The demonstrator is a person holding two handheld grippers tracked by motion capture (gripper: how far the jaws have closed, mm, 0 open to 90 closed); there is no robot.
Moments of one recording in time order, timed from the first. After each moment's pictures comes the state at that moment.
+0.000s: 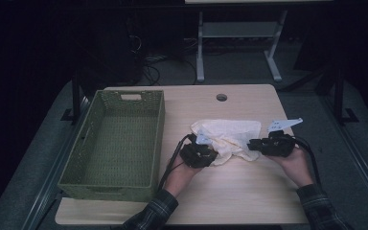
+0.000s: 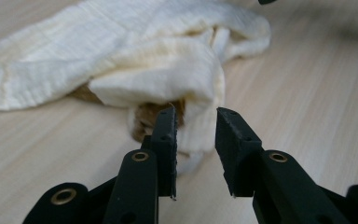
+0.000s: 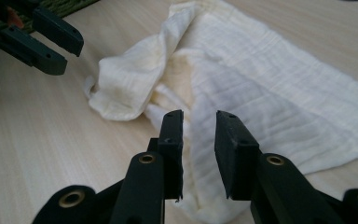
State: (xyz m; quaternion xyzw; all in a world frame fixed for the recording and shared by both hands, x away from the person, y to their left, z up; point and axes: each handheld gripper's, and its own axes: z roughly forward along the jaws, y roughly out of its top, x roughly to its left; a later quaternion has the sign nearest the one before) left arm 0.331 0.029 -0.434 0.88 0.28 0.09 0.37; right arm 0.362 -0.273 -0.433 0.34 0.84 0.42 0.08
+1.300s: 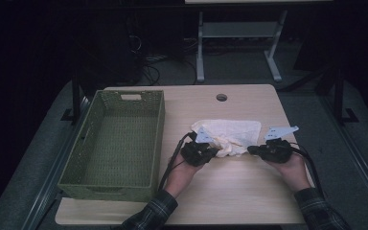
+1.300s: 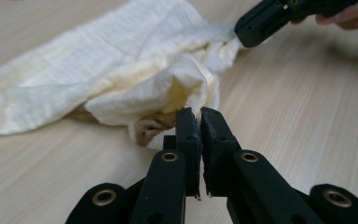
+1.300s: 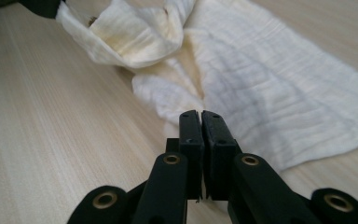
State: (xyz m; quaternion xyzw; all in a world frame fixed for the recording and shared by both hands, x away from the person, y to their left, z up) left arm 0.337 0.033 -0.417 0.85 0.29 0.10 0.42; right arm 0.351 -0.271 -0.443 0.32 0.85 0.40 0.11
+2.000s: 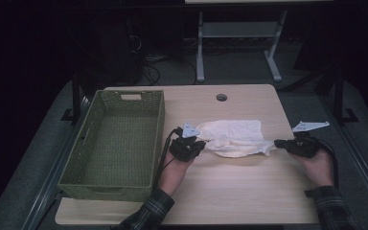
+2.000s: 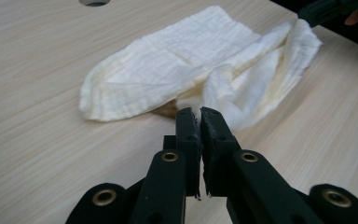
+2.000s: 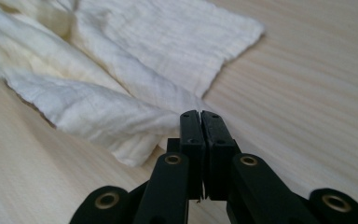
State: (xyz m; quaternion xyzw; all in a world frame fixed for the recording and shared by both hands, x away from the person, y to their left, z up) left arm 0.340 0.056 -0.411 0.83 0.36 0.14 0.41; right arm 0.368 -0.354 -0.454 0.43 0.81 0.37 0.13
